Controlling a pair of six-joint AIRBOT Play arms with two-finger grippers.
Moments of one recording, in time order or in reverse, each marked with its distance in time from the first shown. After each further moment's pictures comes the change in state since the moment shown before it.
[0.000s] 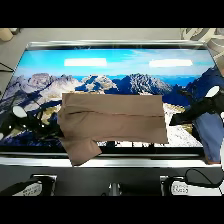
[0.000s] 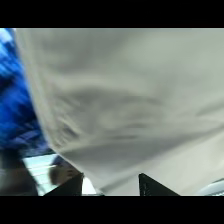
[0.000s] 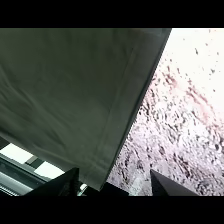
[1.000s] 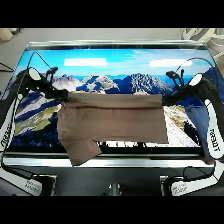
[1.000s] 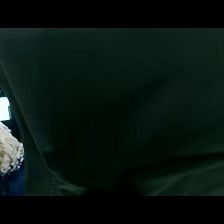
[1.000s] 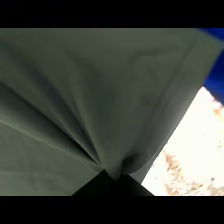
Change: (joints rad) left arm -0.146 -0.531 0.850 0.164 0.000 -0.031; right arm 0.166 -0.180 0.229 0.025 -0.274 0.011
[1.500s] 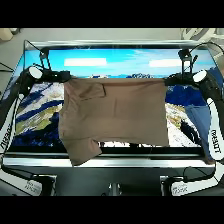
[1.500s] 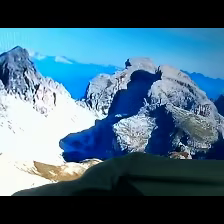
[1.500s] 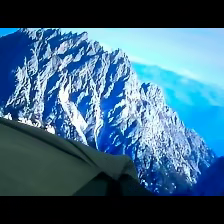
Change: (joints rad) left arm -0.027 0.022 0.041 -0.158 0.531 -0.009; right arm -0.003 0.025 0.059 0.158 -0.528 -0.087
